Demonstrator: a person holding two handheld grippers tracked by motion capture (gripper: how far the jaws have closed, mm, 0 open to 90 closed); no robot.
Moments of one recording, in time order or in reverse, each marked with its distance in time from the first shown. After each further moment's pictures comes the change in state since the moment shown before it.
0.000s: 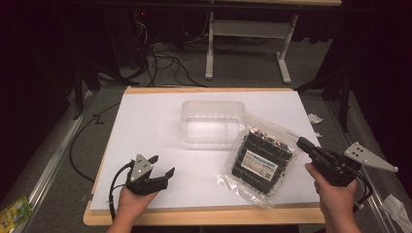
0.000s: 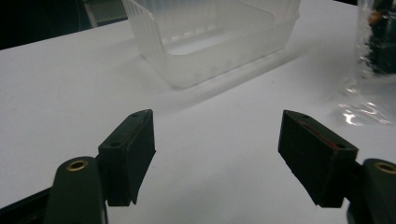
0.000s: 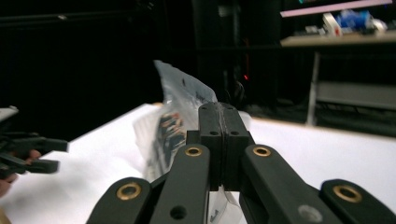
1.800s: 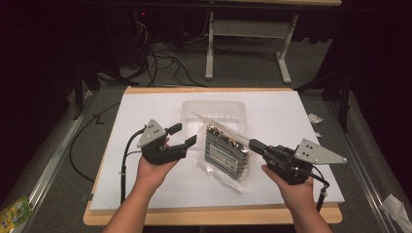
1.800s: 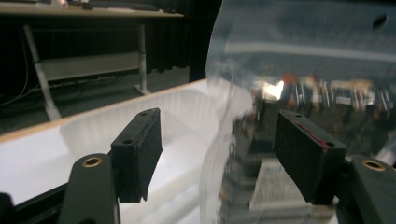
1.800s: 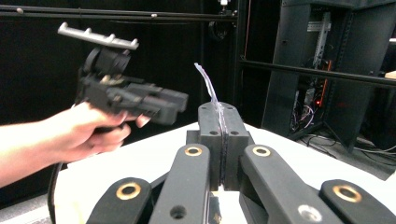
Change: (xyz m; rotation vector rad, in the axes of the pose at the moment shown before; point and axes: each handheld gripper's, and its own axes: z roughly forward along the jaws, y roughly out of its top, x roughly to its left) left arm -0.013 0.116 0.021 -0.221 -0.191 -0.049; right arm 0.083 0.014 0.062 -0.023 0.299 -0.137
